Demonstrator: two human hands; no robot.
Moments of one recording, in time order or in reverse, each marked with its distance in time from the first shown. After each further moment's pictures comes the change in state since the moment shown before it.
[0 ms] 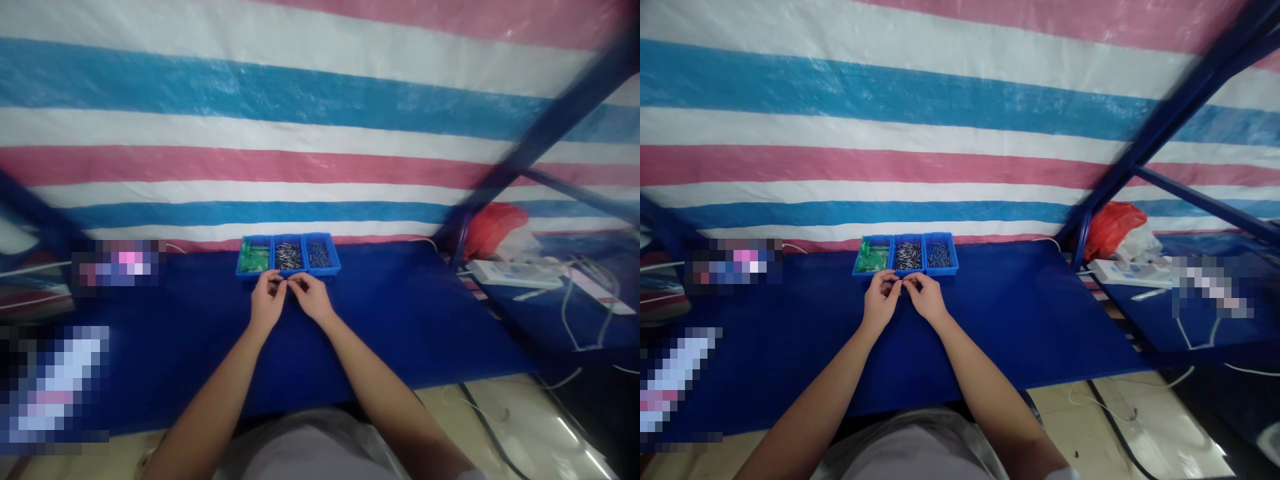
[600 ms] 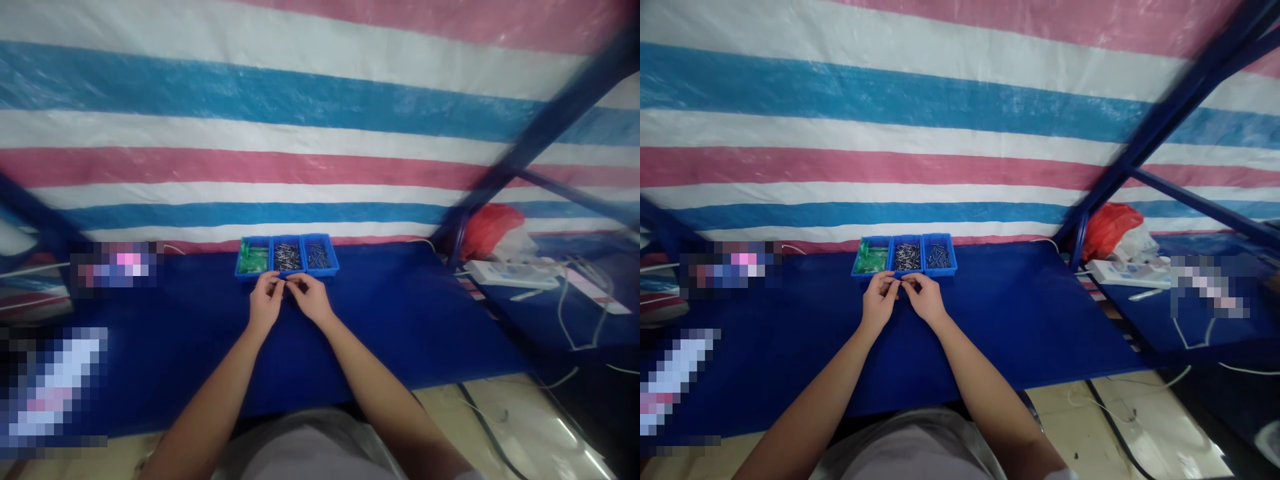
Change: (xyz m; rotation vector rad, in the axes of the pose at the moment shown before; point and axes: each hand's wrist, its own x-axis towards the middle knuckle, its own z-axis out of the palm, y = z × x) left_hand 0.002 -0.006 0.002 -0.057 0.002 -0.003; right_hand -0.001 -0.003 -0.001 0.016 0.021 -0.015
